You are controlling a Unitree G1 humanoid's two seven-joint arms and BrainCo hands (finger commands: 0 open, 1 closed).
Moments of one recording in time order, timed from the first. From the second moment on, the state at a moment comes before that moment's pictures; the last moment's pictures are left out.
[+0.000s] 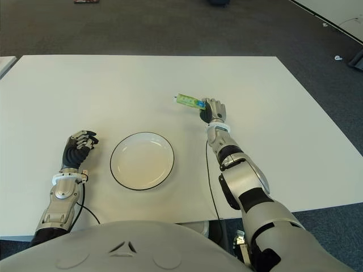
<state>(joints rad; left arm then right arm) 0.25 0.14 0.10 0.22 0.18 -0.25 0.16 -0.71 -0.26 0.42 1.27 -0.64 -0.23 -0.61</state>
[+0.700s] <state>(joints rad) 0.24 0.14 0.10 0.21 0.18 -0.23 0.16 -0.53 -0.24 0.43 0.86 -0.62 -0.39 -0.57</state>
